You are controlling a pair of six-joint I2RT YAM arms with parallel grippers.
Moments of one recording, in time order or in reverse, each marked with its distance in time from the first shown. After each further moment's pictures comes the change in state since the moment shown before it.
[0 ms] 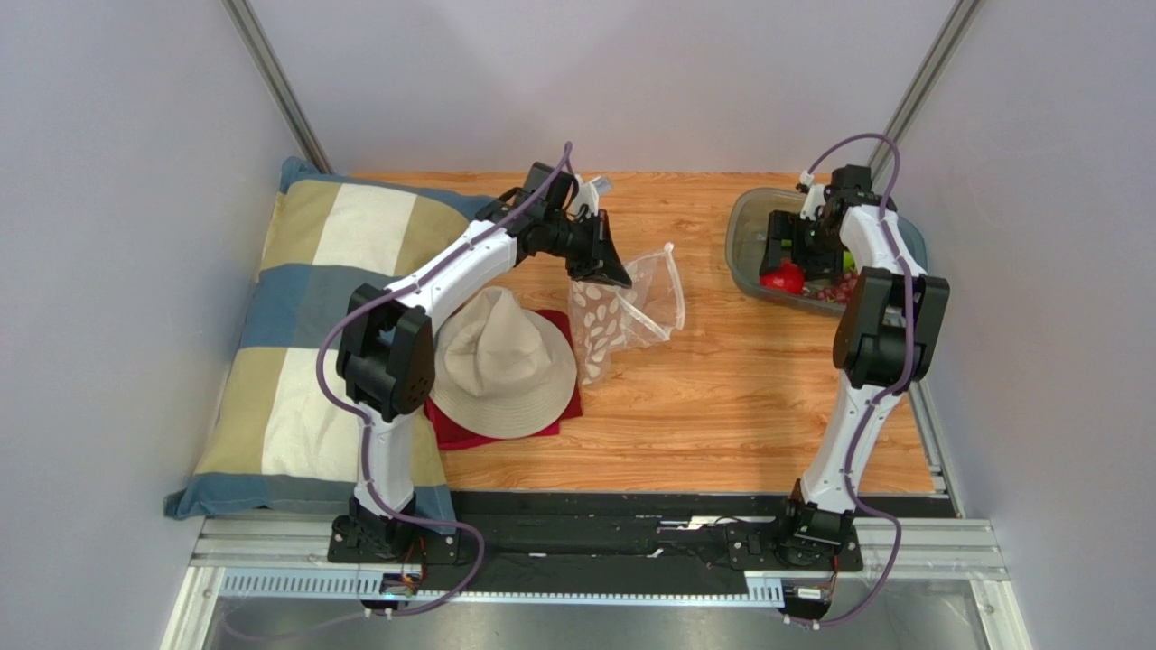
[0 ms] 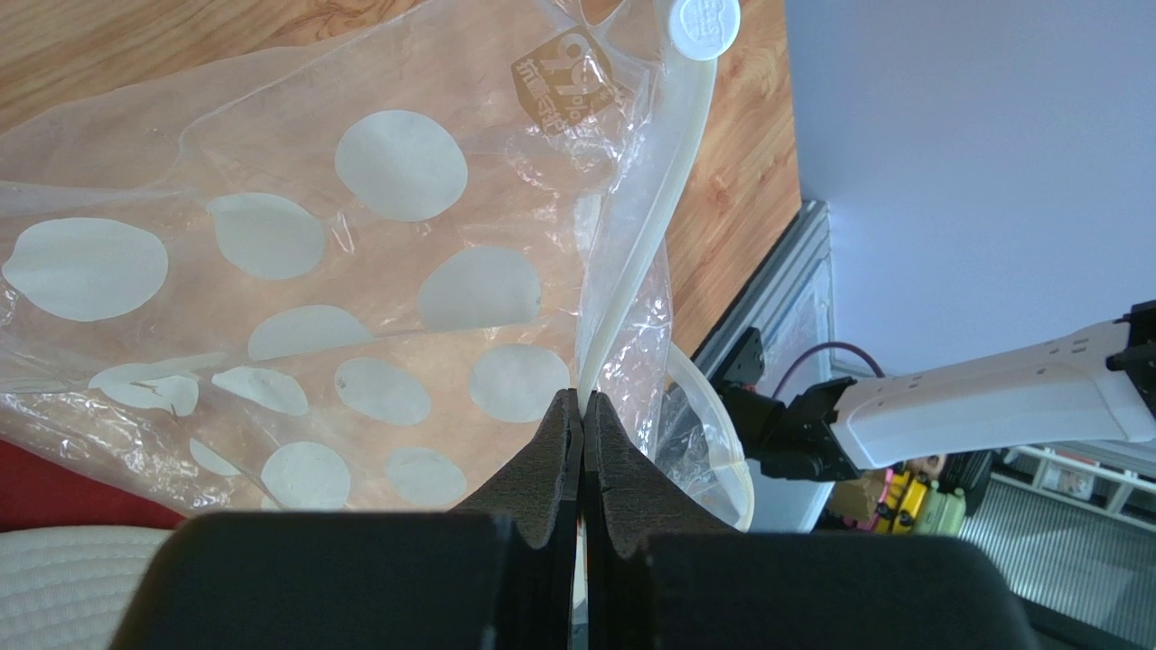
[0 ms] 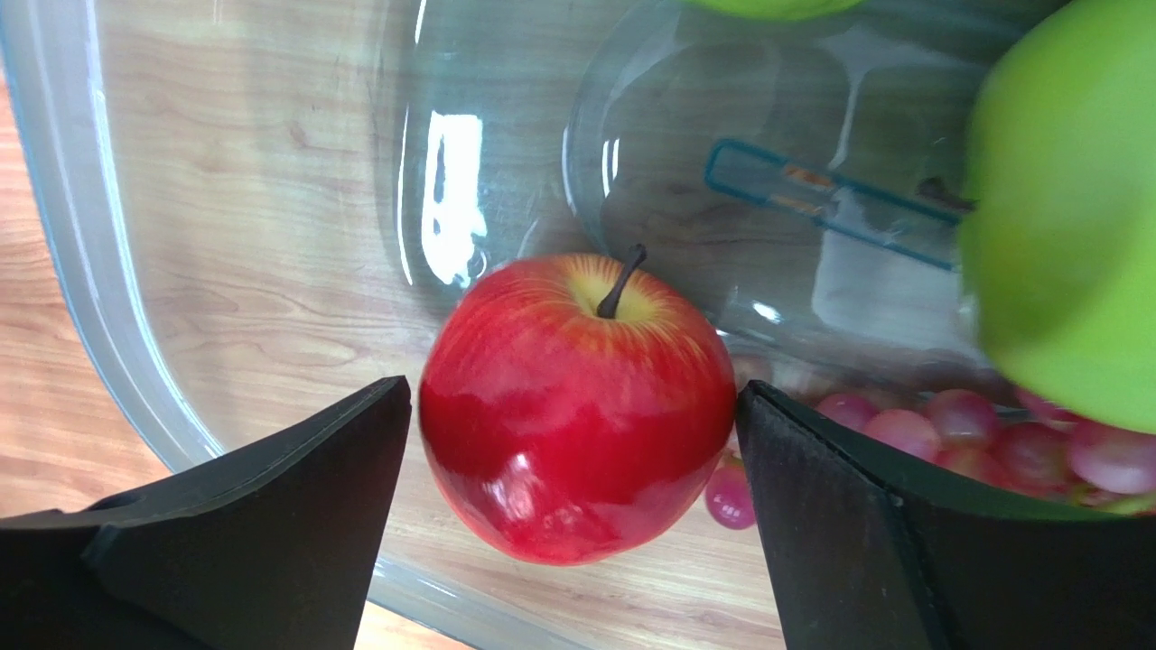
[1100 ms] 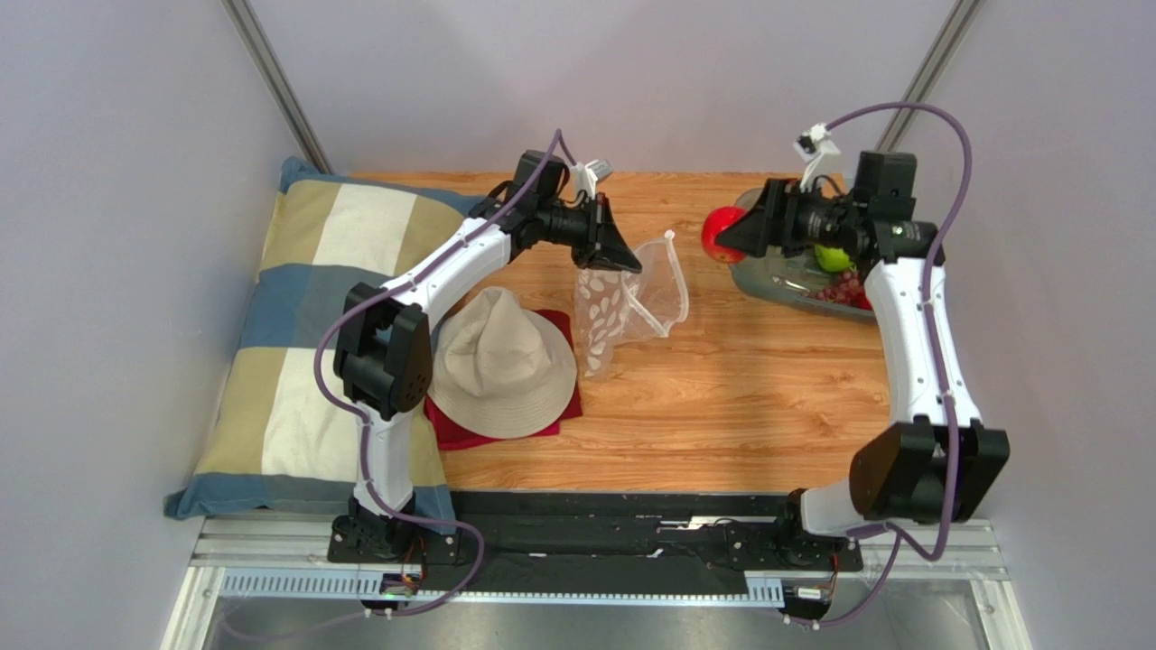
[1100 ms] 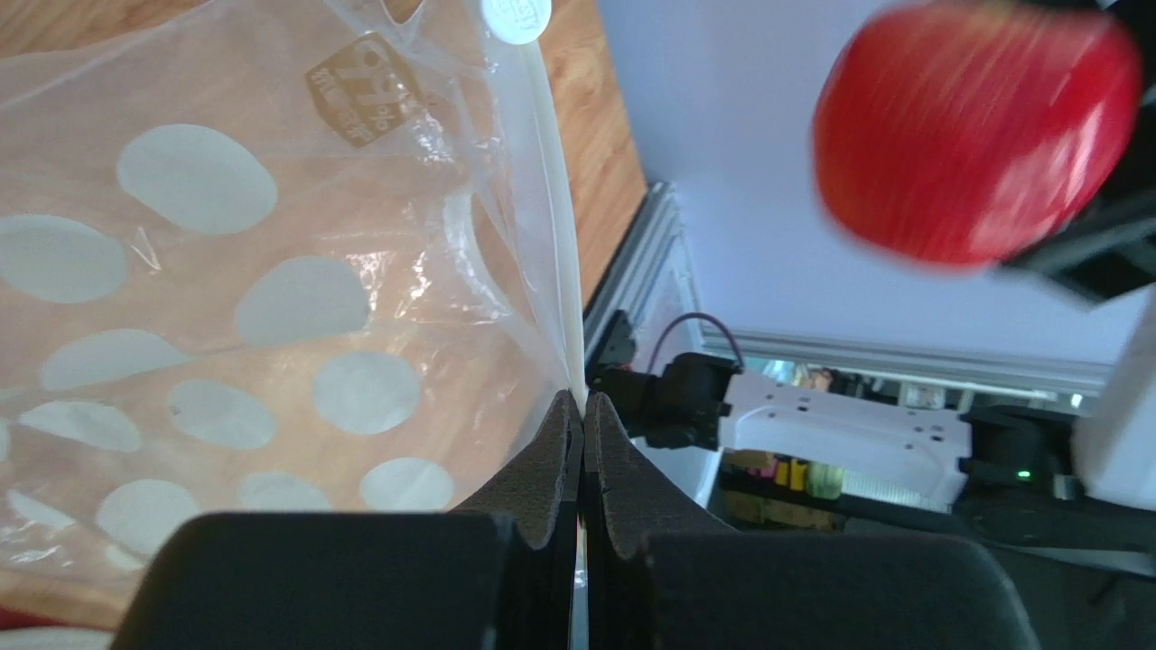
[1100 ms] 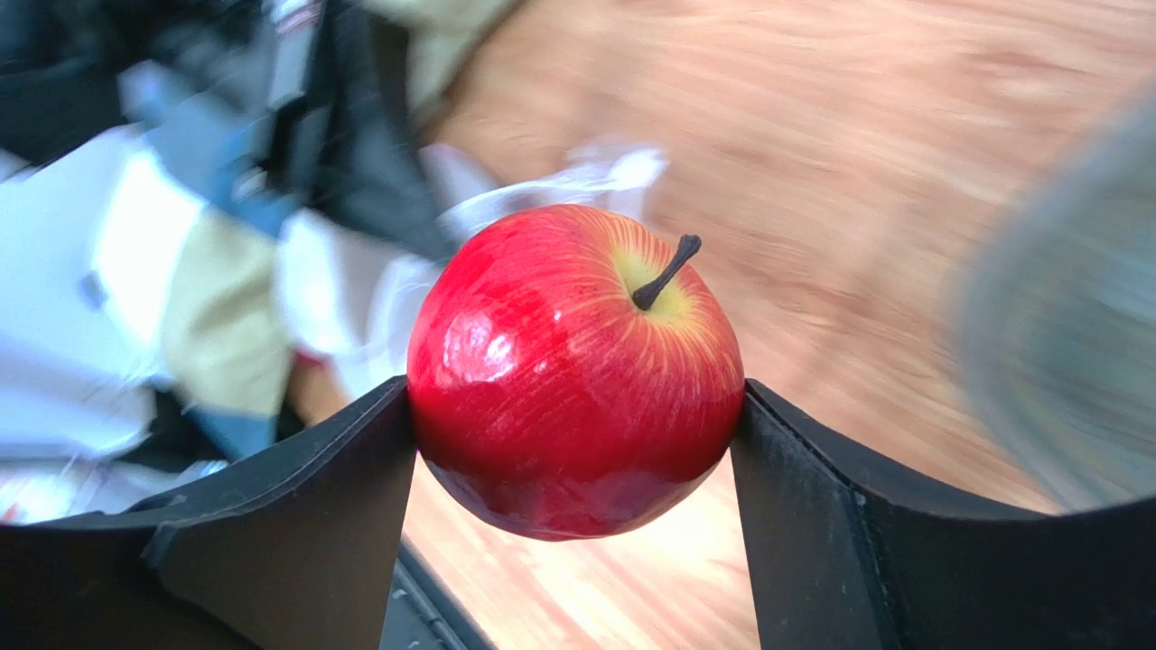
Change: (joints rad) left arm 0.026 0.000 0.001 0.144 0.198 -0.121; right arm 0.091 -0.665 -0.267 0.088 -0.567 0.147
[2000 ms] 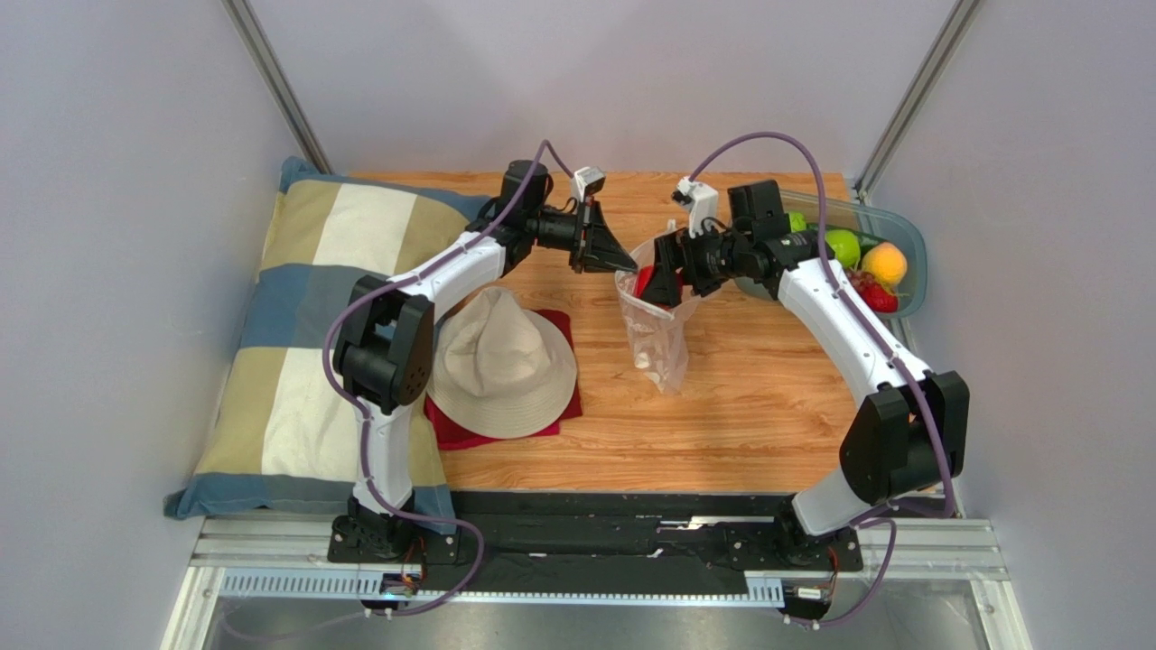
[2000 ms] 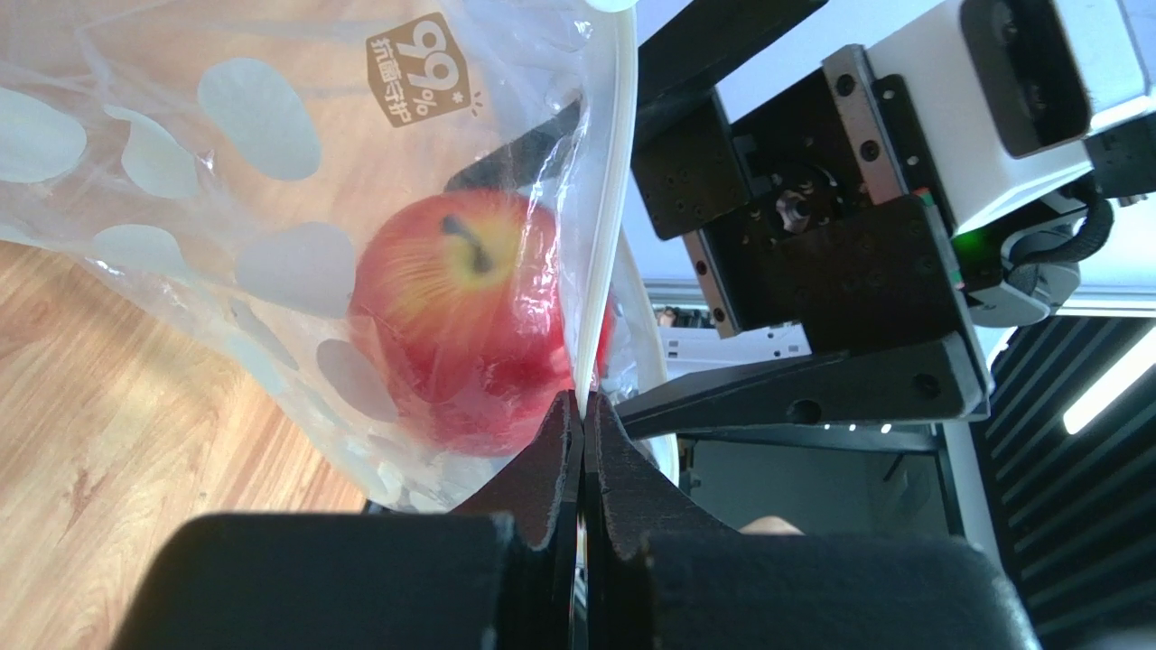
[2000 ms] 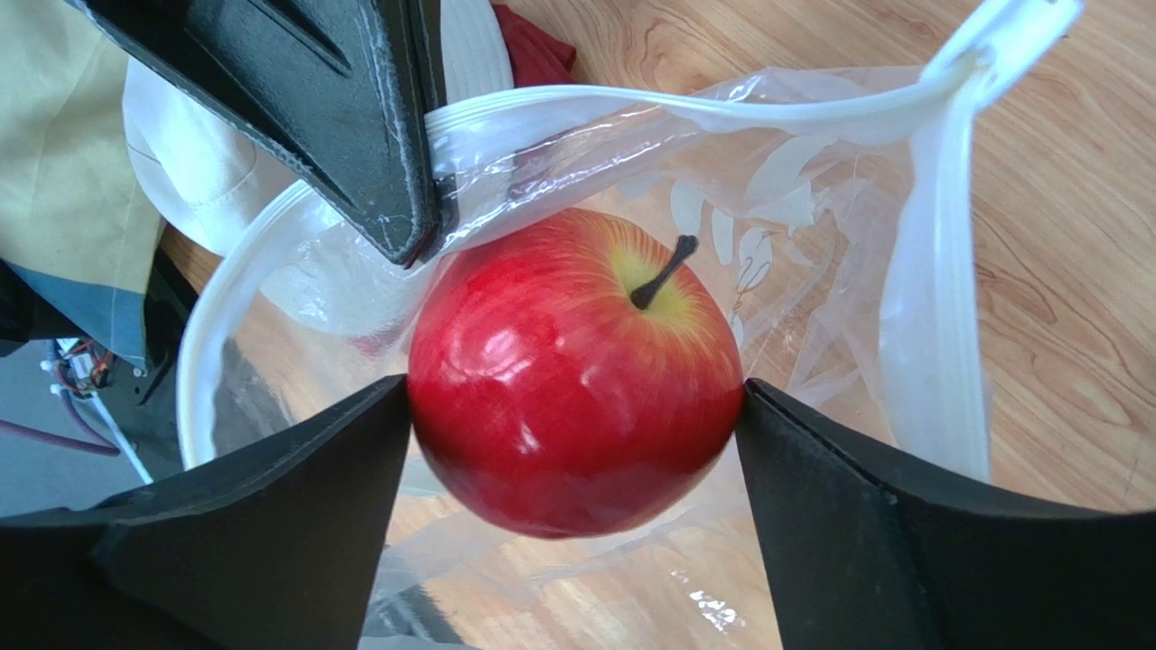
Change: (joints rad) left arm 0.052 0.024 -0.160 0.438 0.274 -0.339; right arm 0.397 0.061 -0.174 0.079 0.262 -0.079
